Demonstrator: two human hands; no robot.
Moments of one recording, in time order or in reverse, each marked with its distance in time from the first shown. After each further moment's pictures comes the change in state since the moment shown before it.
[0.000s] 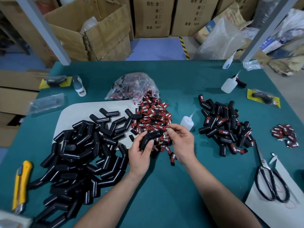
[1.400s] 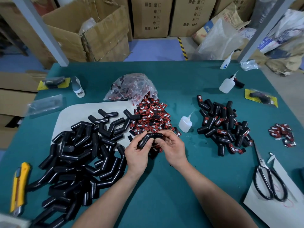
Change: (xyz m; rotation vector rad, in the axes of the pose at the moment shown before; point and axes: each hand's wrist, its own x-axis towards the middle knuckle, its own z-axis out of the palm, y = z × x) left_hand 0.006 0.018 0.008 -0.065 0.089 -0.064; right_hand -0.013 0.021 0.005 -0.240 -0.171 -0.154
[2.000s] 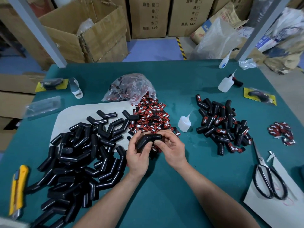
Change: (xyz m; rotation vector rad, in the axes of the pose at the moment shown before) left_hand -0.006 -0.005 -0.004 -0.036 -0.078 0.204; right_hand -0.003 -0.014 0.003 -0.002 -0.042 -0.090
